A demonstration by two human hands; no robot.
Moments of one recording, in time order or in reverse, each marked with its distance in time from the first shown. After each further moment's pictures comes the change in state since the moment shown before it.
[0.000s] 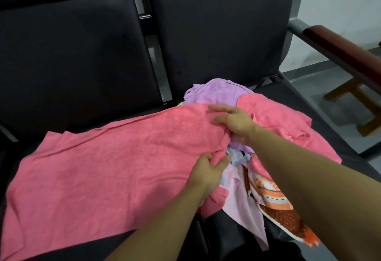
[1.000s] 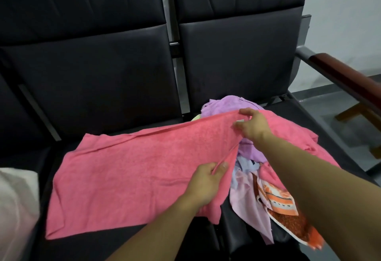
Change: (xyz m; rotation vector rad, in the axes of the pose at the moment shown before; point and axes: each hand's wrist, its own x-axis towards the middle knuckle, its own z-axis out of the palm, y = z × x) left_hand -0.062 0.025 -0.053 0.107 -0.047 0.185; right_hand -0.020 -0.026 -0.003 -0.376 0.319 -0.145
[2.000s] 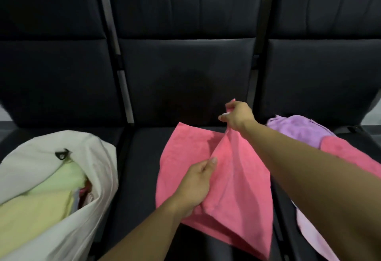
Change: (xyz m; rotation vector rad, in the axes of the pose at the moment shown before) left_hand -0.088 -0.030 -0.189 -0.318 0.145 -0.048; right_hand -0.065 -0.145 0.222 -0.298 -0.230 -0.243
